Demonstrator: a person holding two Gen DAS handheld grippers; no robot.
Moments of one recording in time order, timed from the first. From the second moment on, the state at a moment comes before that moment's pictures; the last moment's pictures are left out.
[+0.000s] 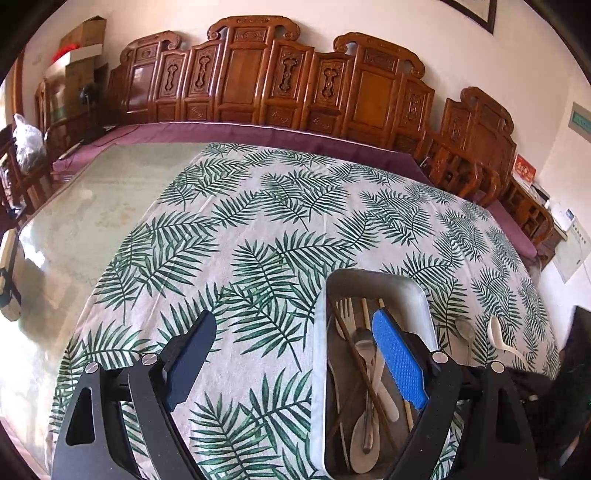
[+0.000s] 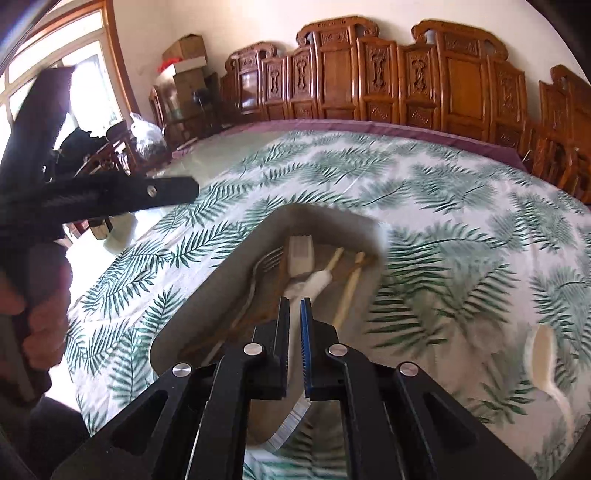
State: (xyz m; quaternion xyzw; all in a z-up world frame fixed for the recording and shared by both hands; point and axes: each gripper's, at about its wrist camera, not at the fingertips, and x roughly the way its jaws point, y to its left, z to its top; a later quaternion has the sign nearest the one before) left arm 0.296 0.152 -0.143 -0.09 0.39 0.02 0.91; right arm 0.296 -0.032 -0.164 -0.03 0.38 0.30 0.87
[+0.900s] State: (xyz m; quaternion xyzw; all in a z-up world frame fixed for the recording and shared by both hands) left arm 0.300 0.022 -0.152 -0.03 0.40 -0.06 0.92; right arm 0.336 -0.234 -0.205 -0.09 0.44 0.20 0.87
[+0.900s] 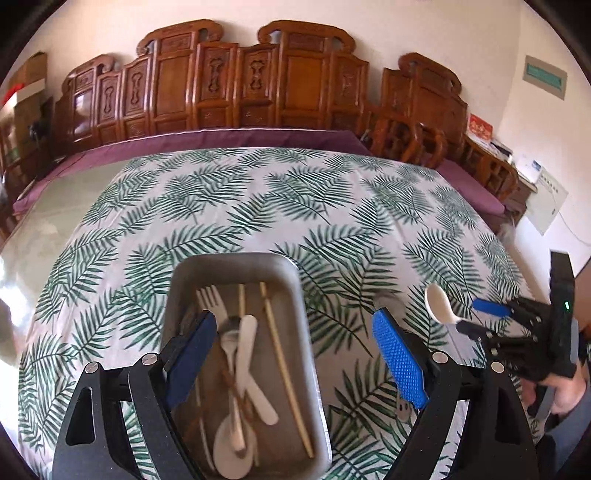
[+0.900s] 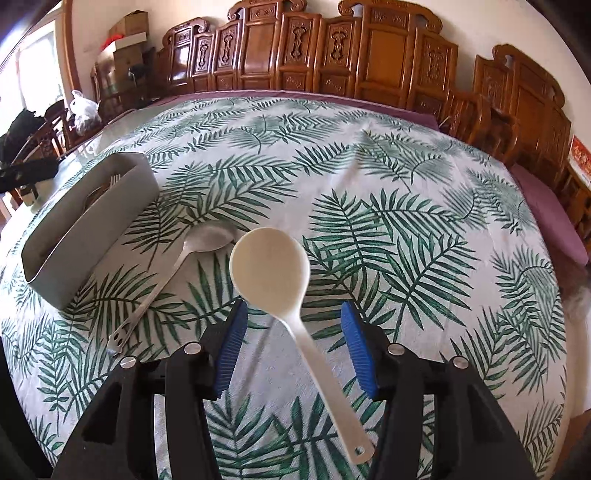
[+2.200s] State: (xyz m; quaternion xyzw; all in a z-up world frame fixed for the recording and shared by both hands) left arm 0.321 -0.102 -0.216 0.07 0.46 -0.12 0.88; right arm 0.349 -0.250 -0.223 -0.07 0.48 0.19 0.85
